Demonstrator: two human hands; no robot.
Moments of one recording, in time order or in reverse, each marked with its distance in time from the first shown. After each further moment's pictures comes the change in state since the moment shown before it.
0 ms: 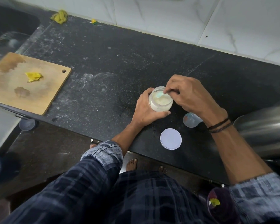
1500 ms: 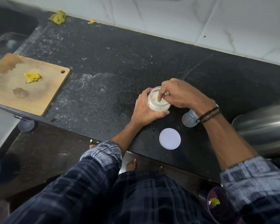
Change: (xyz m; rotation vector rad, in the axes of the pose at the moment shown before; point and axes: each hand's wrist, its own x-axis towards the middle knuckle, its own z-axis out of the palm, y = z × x) left_hand -0.002 0.003 -0.001 -0.009 -0.003 -0.038; right_hand 0.031 0.014 0.019 -0.066 -0.340 0.093
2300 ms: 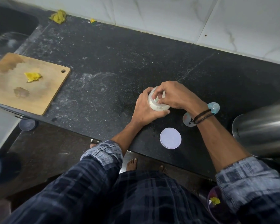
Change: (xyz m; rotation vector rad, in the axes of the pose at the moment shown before) left_hand 0.000 0.003 -0.001 -0.038 -0.010 0.011; right_hand 0.007 -0.010 0.015 0.143 0.009 0.120
